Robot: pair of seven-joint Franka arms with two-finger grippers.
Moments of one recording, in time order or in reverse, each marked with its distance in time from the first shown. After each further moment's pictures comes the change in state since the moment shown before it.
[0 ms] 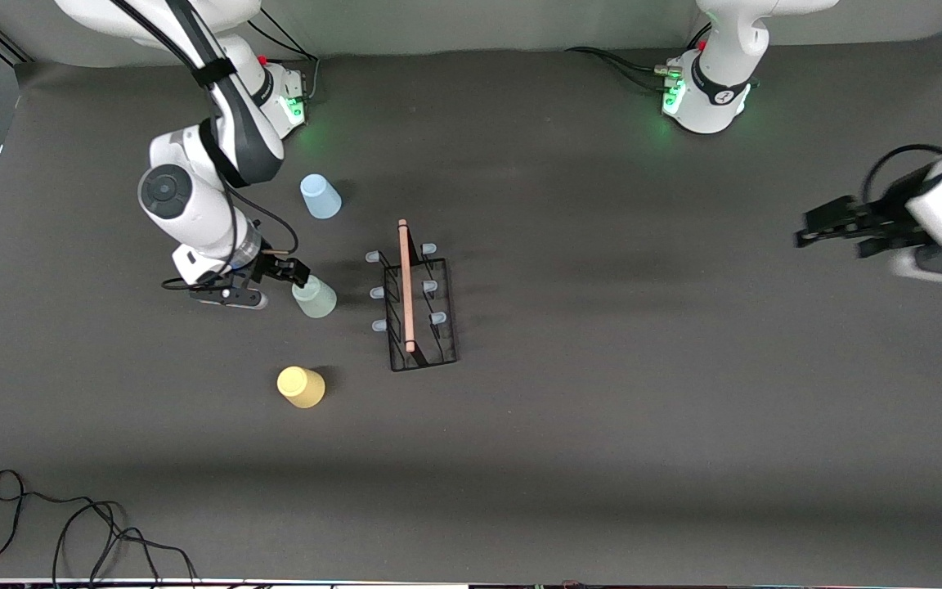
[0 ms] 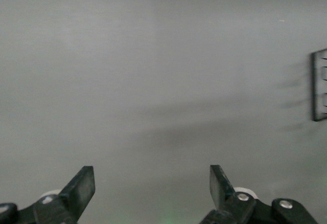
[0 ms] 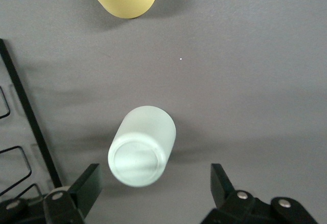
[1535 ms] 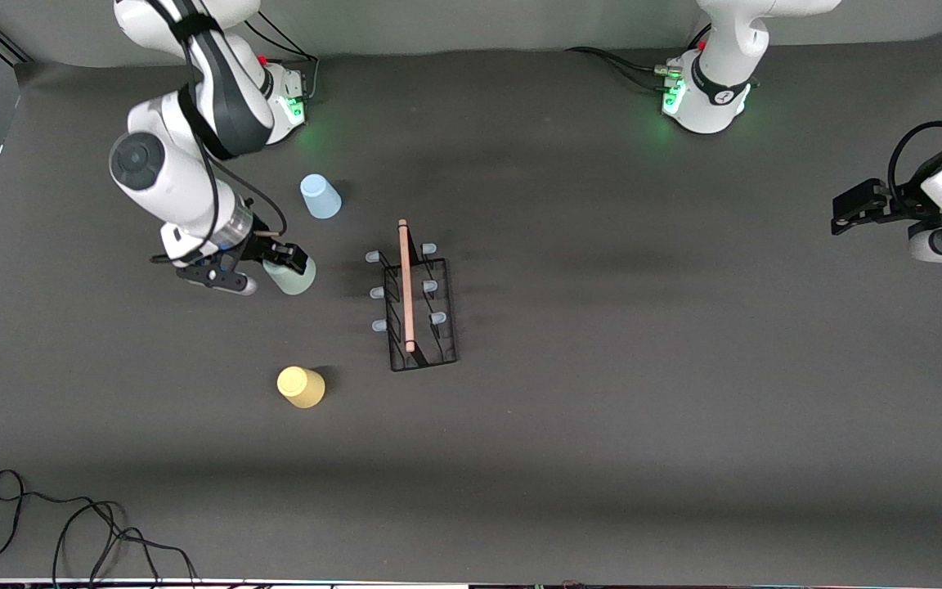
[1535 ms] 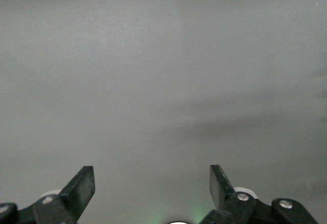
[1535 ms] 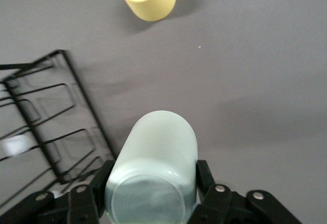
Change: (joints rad) left arm -0.112 0.035 0.043 0.141 0.144 -0.118 -0.027; right arm 0.084 -0.159 -0.019 0.101 0.080 -0.240 0.175
